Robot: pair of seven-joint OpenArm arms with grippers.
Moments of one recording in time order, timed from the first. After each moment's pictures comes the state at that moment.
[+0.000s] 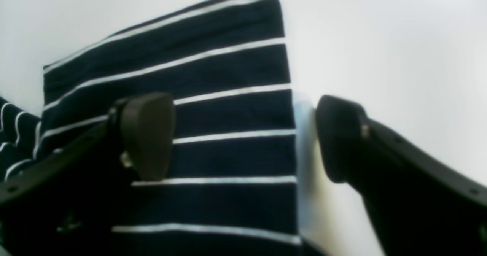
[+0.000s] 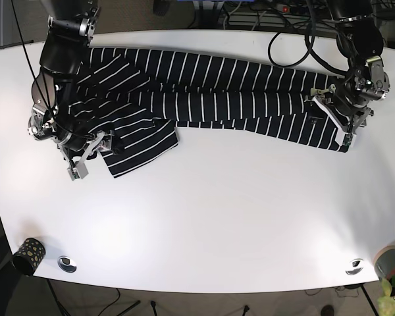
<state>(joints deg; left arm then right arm) 9.0 -11.9 -19.7 96.1 -17.9 -24.5 52.2 12.3 16.3 19.5 67.0 23.2 39.5 -50.8</state>
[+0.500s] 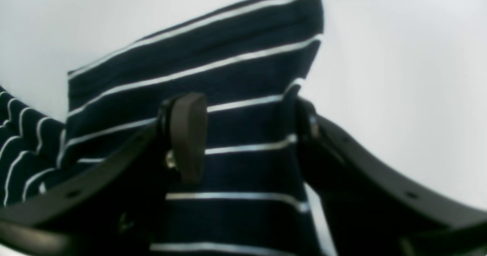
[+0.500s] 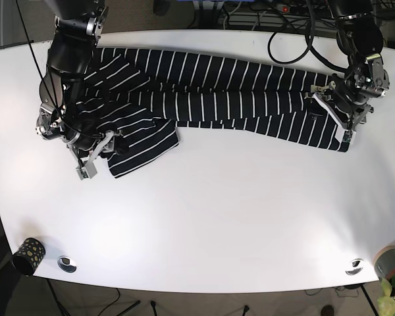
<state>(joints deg) 9.7 -12.0 -19.8 96.0 -17.8 -24.5 52.2 12.3 13.7 19.5 67.0 23.4 39.5 -51.0</state>
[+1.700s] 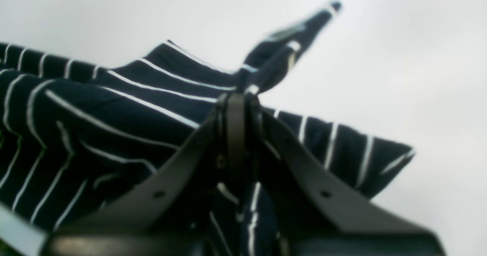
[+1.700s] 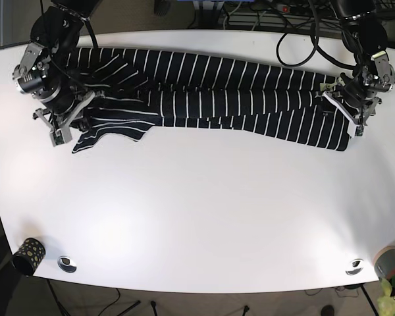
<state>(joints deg) 9.7 -11.8 -24.8 92.2 -17.6 -24.4 51.6 -9.1 7.9 33.6 108.8 23.6 39.7 -61.6</state>
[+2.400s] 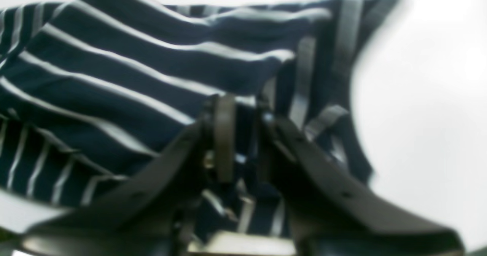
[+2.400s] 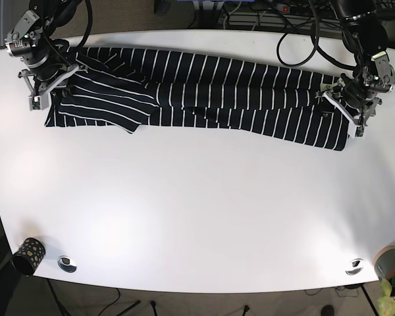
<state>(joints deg) 9.6 -12.0 -24.8 92.2 -17.7 -24.4 51.8 -15.7 4.1 47.4 108.4 23.3 40.0 -61.5</state>
